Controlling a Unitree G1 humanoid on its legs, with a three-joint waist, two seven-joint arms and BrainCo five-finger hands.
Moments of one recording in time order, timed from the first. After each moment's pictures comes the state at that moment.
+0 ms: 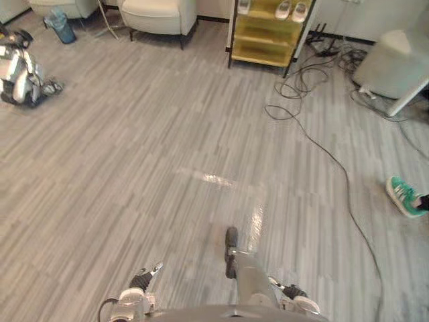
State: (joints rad) left arm 0.04 0.01 0.12 1.05 0.00 0.01 0.08; right arm 0.03 -0.12 -0.37 1.04 0.03 0.05 -0.14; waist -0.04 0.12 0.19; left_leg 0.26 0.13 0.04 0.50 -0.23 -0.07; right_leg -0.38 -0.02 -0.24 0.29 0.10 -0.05
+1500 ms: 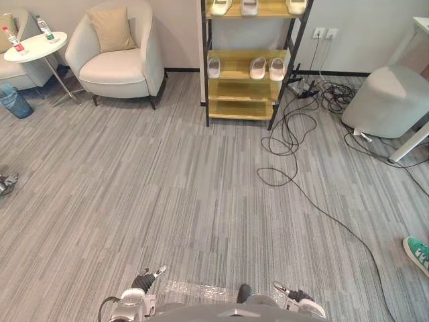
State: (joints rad) left arm 0.04 0.07 0.04 1.07 0.01 0.00 0.06; right arm 0.04 -0.09 -0.45 1.08 0.03 0.05 -0.16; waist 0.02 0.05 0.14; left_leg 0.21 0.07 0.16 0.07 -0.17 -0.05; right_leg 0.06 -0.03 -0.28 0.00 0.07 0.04
